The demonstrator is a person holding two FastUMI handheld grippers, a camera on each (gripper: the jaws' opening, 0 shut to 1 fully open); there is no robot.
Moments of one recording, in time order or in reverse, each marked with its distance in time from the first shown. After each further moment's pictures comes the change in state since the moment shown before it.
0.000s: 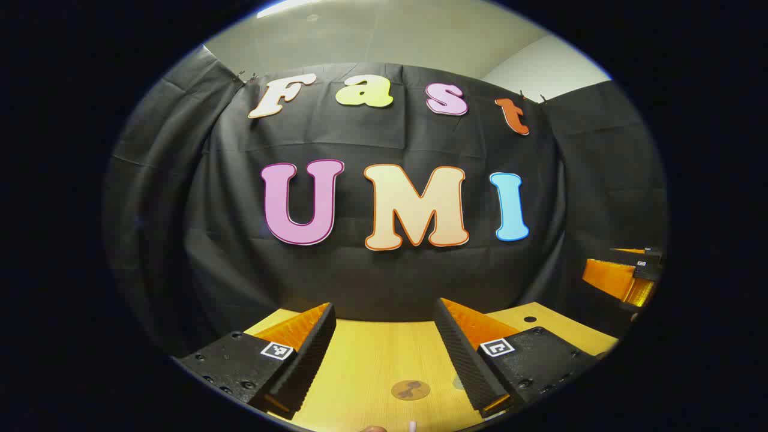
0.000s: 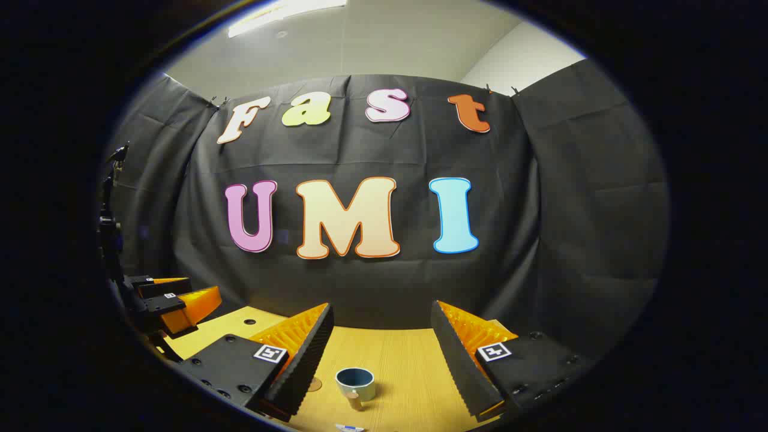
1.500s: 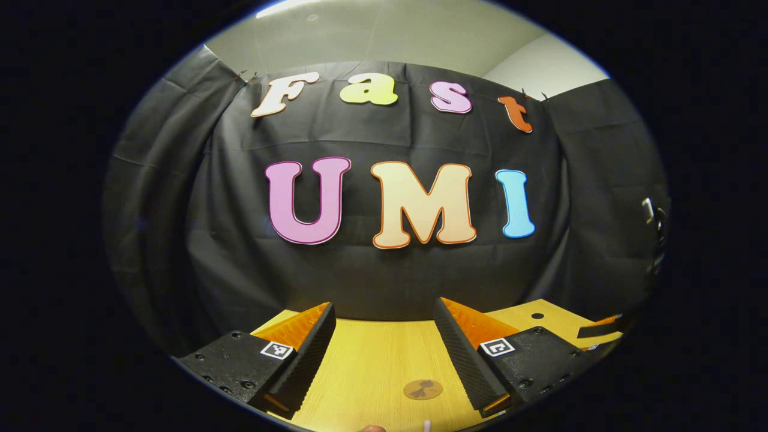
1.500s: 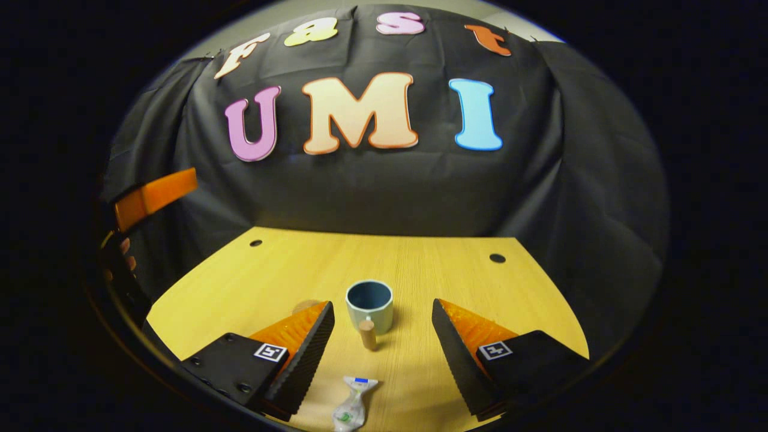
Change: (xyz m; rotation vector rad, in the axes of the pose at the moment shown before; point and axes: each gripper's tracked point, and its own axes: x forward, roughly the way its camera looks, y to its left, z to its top) left arm 0.005 0.023 -0.009 0.004 0.002 0.003; right arm -0.019 0.022 -0.182 -0.018 0.517 0.027
